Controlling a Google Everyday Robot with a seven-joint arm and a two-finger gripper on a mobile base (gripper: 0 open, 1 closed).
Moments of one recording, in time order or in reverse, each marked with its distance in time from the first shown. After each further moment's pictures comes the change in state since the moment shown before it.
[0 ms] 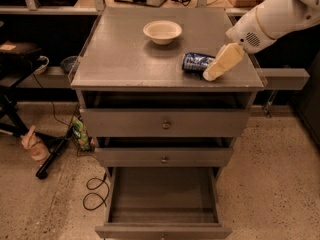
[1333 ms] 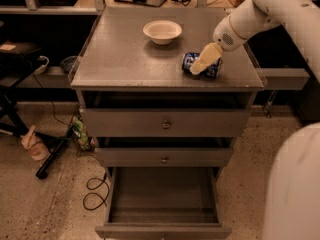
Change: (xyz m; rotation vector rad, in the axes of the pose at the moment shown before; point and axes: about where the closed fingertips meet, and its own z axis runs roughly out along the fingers) arm 0.000 -0.065 0.081 0.010 0.047 0.050
